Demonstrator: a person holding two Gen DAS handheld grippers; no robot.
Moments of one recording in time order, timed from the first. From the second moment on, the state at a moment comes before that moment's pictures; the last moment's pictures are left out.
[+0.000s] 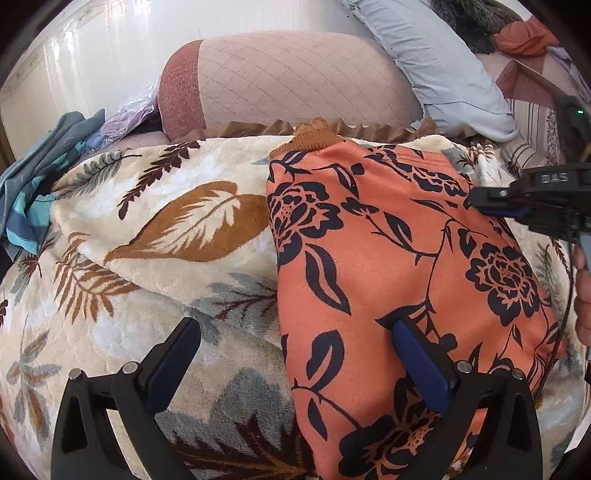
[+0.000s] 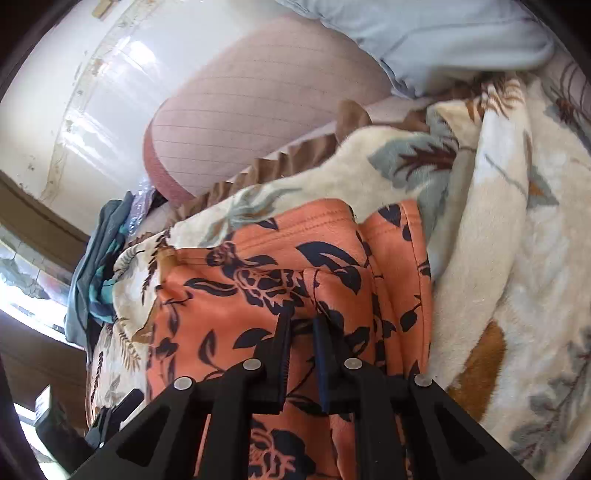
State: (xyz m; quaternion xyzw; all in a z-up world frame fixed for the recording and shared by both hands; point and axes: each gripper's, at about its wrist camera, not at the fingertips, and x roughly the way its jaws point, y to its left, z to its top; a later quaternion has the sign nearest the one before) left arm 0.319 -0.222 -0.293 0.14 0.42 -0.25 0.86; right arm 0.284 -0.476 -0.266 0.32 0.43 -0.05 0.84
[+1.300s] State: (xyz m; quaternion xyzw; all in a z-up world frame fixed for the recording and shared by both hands) left arm 0.317 -0.224 -0.293 0.01 0.47 -0.41 0.78; right arm 0.233 -0.443 -0.260 0.28 0.48 -0.05 0.83
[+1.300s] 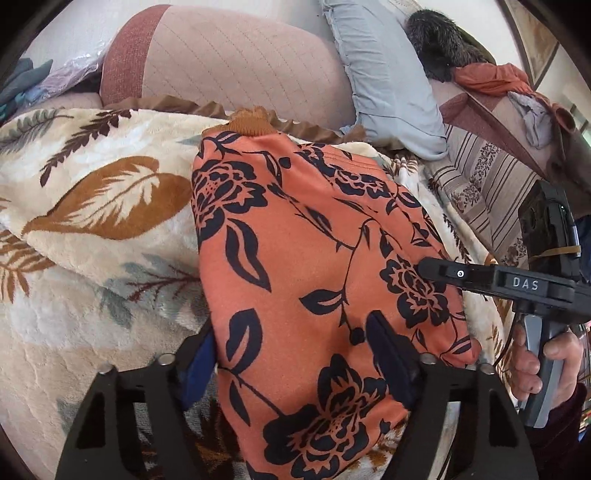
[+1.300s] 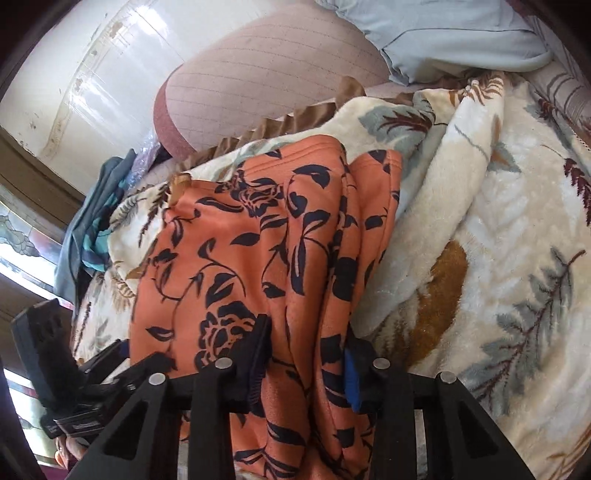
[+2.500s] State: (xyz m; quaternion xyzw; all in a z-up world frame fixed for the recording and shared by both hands) left arm 0.291 -0.144 -0.211 -0.02 0.38 -0.34 0.86; right arm 0.206 -0.360 -0.177 0.24 0.31 0.01 0.92
